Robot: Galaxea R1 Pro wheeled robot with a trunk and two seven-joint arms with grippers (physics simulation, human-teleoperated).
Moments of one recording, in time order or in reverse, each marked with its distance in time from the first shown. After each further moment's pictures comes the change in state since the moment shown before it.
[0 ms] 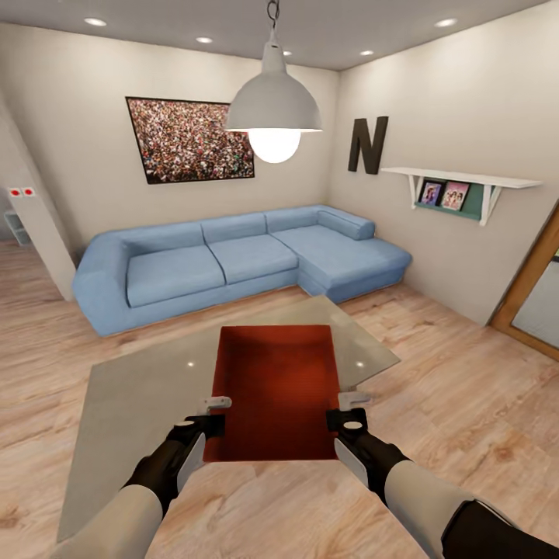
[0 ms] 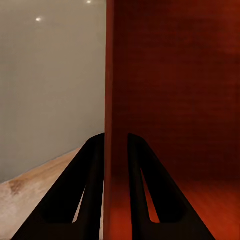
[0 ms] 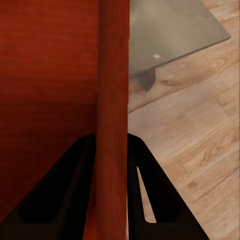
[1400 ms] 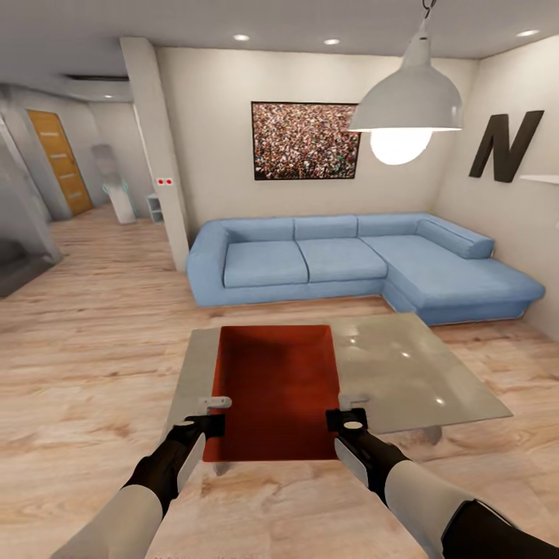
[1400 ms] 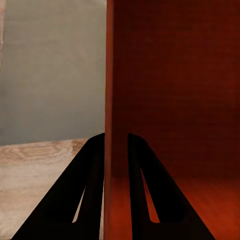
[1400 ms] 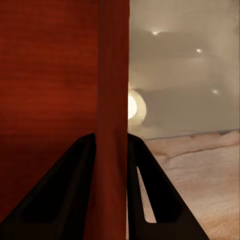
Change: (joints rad) left arm 0.000 0.000 0.000 0.000 0.000 0.001 0.000; right arm 0.000 0.000 0.000 0.000 0.000 0.000 0.000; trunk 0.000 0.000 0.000
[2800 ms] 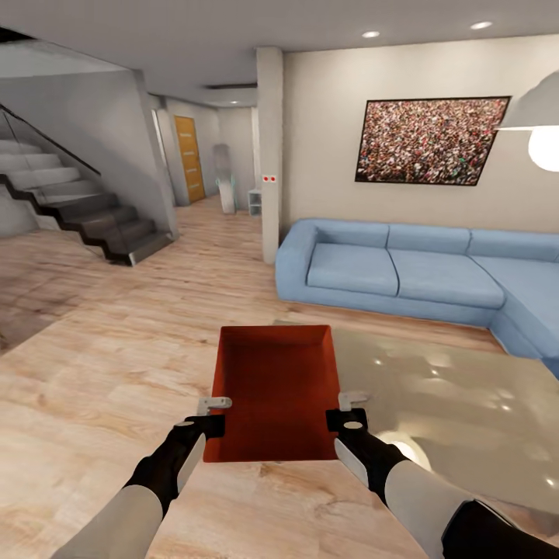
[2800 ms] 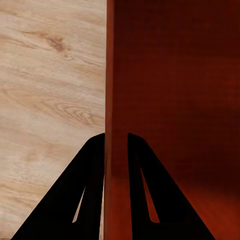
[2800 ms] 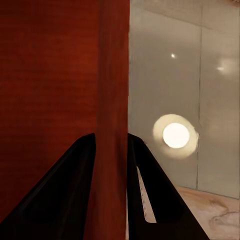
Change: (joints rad) left arm 0.000 0.000 -0.001 0.003 0.003 -0.003 0.001; right arm 0.000 0.000 0.002 0.000 -0.001 0.000 0.000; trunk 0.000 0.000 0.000
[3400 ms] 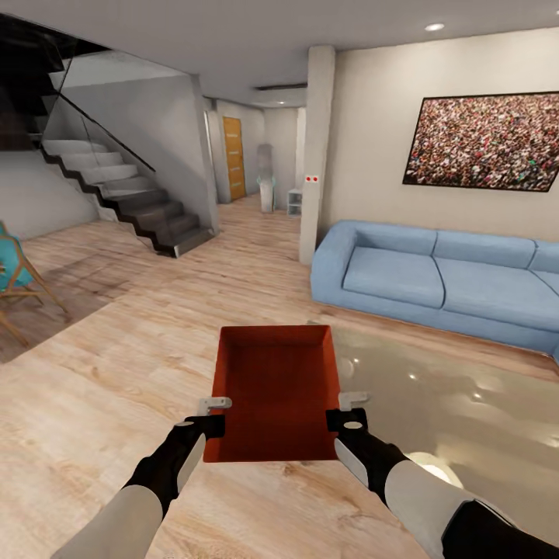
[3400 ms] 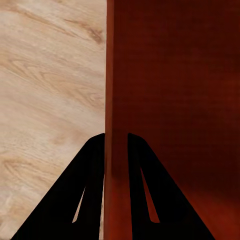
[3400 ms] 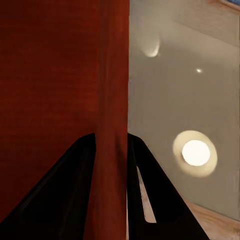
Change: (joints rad) left arm 0.000 0.000 0.001 0.002 0.000 -0.002 0.000; right arm 0.000 0.000 0.001 0.000 0.000 0.000 0.000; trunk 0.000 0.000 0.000
